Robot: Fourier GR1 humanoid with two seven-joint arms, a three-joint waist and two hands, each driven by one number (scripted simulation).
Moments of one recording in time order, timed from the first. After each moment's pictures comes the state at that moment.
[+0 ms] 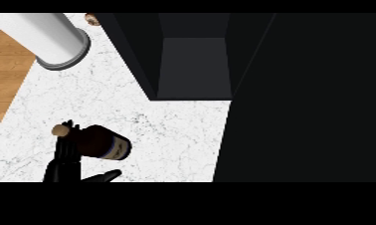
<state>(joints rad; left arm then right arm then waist) 0.27 0.02 0.08 -1.45 0.23 0.05 -0.35 -0.64 -0.26 0.05 -2.49 -0.06 -0.19 1.04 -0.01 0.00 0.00</state>
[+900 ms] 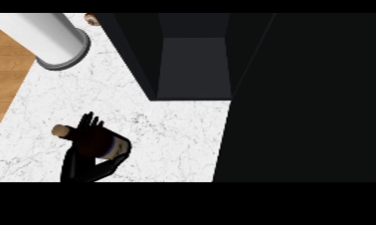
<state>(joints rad) 0.10 0.02 0.13 -1.14 0.27 -0.05 -0.50 -0.65 -0.27 0.05 -2.49 -0.06 -0.20 1.06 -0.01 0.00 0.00</state>
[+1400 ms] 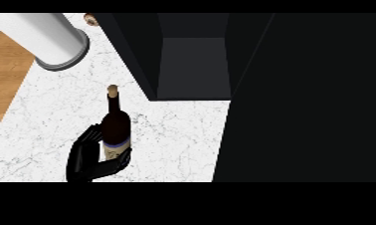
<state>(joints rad) 0.04 0.05 0.09 -1.09 0.19 -0.08 -0.60 -0.64 -0.28 0.03 -2.49 -0.07 -0.21 1.04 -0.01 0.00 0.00</state>
